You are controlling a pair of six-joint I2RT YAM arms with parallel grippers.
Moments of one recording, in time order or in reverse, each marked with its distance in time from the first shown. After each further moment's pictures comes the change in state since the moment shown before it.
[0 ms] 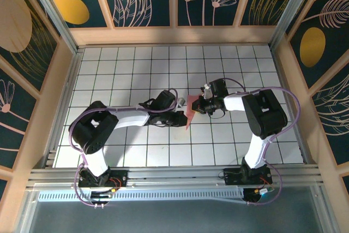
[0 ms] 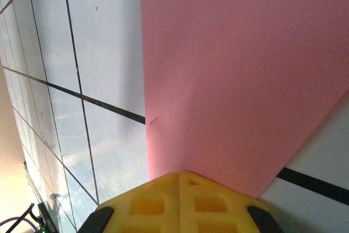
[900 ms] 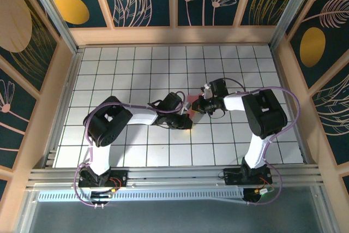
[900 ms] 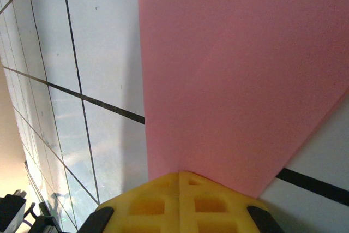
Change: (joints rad) left arm -0.022 0.160 0.069 0.036 0.072 -0.006; right arm -0.001 0.003 0.005 -0.006 -0.004 0.000
